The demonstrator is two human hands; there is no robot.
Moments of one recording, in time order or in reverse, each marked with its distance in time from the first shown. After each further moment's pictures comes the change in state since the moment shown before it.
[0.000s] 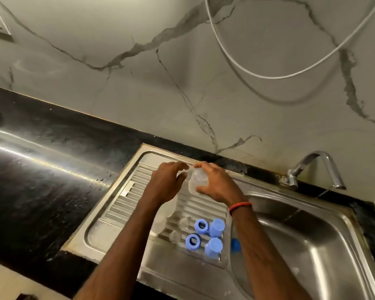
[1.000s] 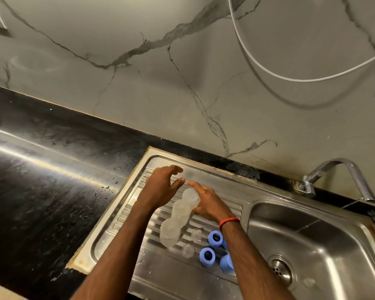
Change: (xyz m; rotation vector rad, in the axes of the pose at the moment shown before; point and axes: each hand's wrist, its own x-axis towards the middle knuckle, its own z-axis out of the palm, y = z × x) left_hand 0.017 -0.056 -0.015 -0.122 -0.054 -0.096; right_hand 0.042 0.003 0.092 0.058 -0.141 0.046
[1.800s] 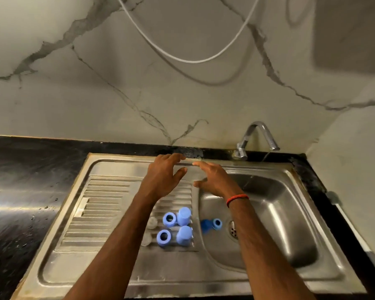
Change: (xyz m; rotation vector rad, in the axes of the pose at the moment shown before) left_hand 0.002 0.140 0.083 0.081 -0.126 0.368; right_hand -0.113 0.101 -0.105 0.001 0.246 0.245
